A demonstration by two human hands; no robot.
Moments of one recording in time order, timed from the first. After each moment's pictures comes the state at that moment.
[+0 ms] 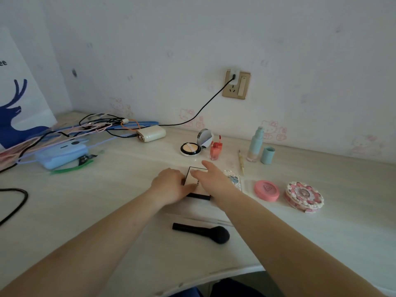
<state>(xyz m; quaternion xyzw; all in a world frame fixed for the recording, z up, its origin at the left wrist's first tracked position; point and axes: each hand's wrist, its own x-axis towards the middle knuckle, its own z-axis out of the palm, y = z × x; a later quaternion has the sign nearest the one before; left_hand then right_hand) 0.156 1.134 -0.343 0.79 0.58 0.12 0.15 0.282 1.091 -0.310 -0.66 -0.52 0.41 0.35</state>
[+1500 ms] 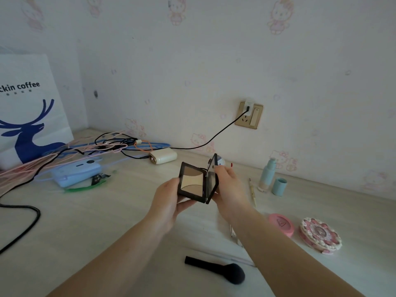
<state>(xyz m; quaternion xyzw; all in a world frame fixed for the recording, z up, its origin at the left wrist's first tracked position) 0.144 1.112 -0.299 0.34 0.42 0.55 0.63 0.269 1.118 -0.282 -0.47 -0.36 0.53 0.61</state>
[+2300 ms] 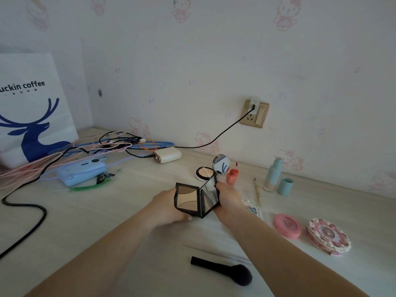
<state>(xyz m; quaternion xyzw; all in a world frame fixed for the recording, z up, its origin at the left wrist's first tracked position) 0.098 1.144 -0.336 0.74 0.55 0.20 0.33 0.272 1.148 -0.327 -0.53 -0.25 0.57 0.57</state>
